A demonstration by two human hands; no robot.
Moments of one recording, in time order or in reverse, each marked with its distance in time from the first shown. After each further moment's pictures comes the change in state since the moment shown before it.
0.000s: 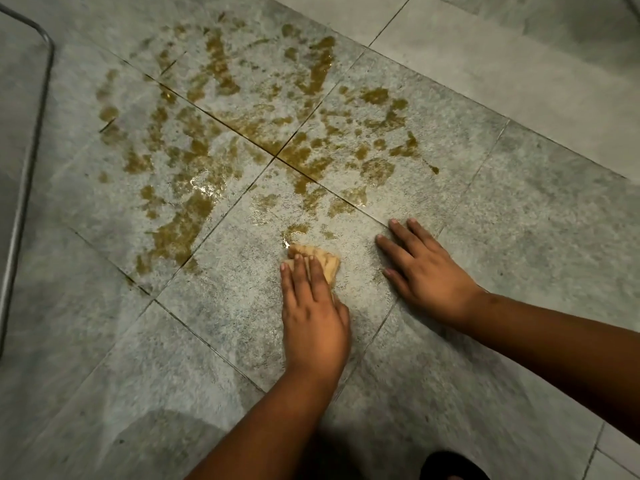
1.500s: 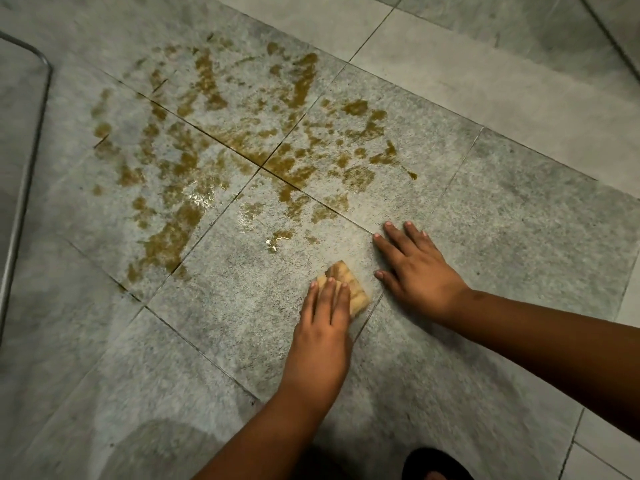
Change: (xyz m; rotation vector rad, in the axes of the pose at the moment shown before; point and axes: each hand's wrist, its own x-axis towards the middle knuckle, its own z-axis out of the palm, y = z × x) left_hand -0.028 0.016 -0.007 -0.056 -0.164 0.257; right_hand -0.009 0.008 -0.011 0.019 -0.033 0.060
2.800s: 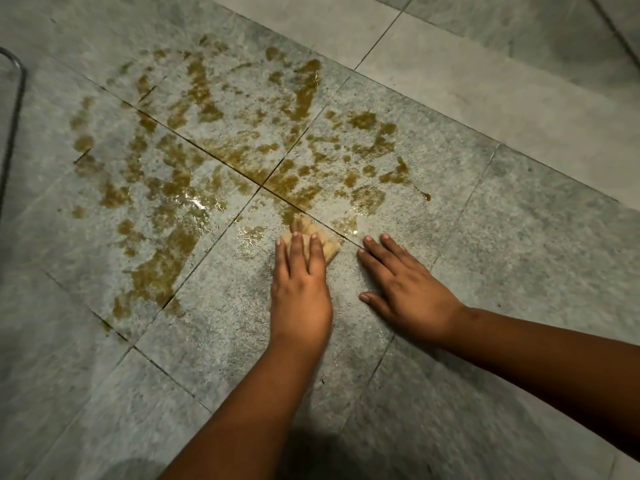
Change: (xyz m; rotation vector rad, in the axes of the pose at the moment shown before) left_hand 0.106 -0.031 -0.030 0.106 0.148 -0.156; right_hand 0.038 -0.016 -0.002 -0.002 0.017 -0.138
